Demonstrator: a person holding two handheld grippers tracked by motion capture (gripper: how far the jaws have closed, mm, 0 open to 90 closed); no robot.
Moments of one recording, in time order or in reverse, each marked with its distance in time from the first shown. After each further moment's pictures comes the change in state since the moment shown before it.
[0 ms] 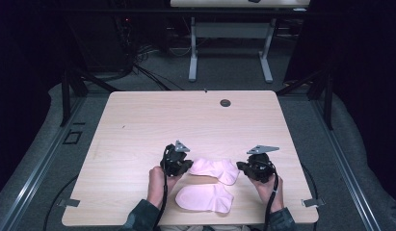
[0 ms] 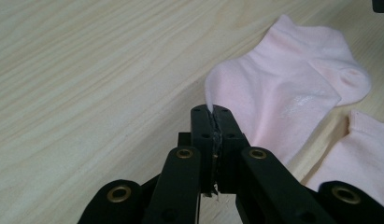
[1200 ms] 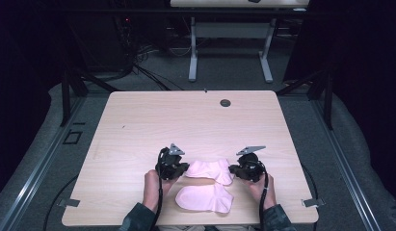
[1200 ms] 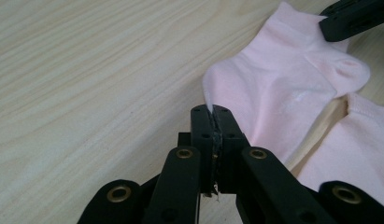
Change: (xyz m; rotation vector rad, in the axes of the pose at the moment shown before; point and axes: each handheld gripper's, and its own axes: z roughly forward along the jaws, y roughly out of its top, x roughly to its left) left arm 0.005 -0.014 -0.007 -0.002 -0.019 -0.025; right arm 0.003 0.000 0.034 0.102 0.058 -0.026
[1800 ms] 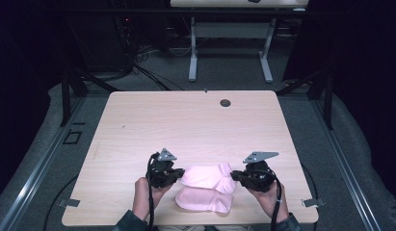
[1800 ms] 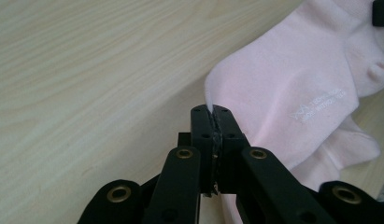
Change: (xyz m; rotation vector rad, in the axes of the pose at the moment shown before) left arm -0.017 -0.015 -0.046 -0.010 -0.038 -0.025; right arm 0.042 -0.003 -0.069 -0.058 0.061 -0.082
